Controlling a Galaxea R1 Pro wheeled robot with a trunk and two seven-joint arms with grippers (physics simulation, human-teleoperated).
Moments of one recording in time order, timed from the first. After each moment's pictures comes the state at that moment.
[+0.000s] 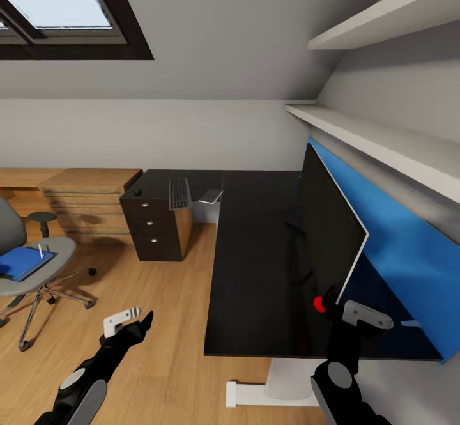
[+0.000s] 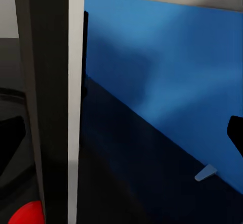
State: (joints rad) left arm -0.13 0.21 -0.17 -1.39 0.63 0.18 0.23; right arm -0.16 -0.02 0.22 -1.44 0.04 -0.02 -0.85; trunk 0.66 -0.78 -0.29
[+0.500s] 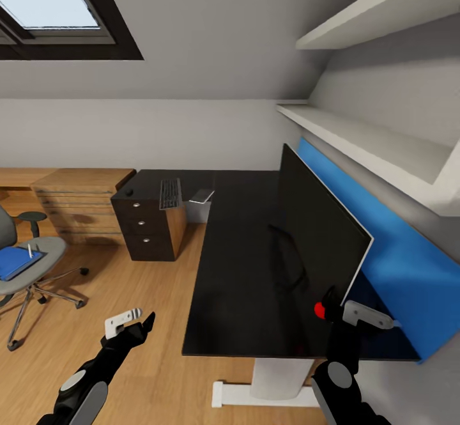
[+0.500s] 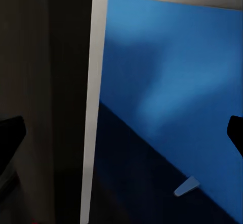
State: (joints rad) left arm -0.12 0.21 -0.17 -1.40 0.63 0.19 0.23; right arm -0.16 -0.02 0.22 -1.44 0.04 -0.02 -0.85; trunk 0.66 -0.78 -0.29
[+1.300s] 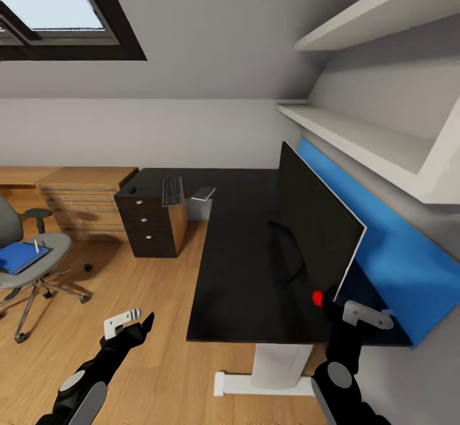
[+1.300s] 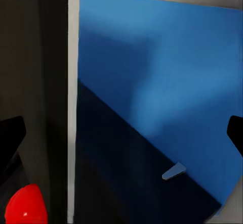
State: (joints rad) left arm -0.12 0.21 -0.17 -1.39 0.64 0.19 0.23; right arm -0.16 -0.02 0.22 -1.44 0.04 -0.02 -0.85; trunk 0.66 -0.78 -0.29
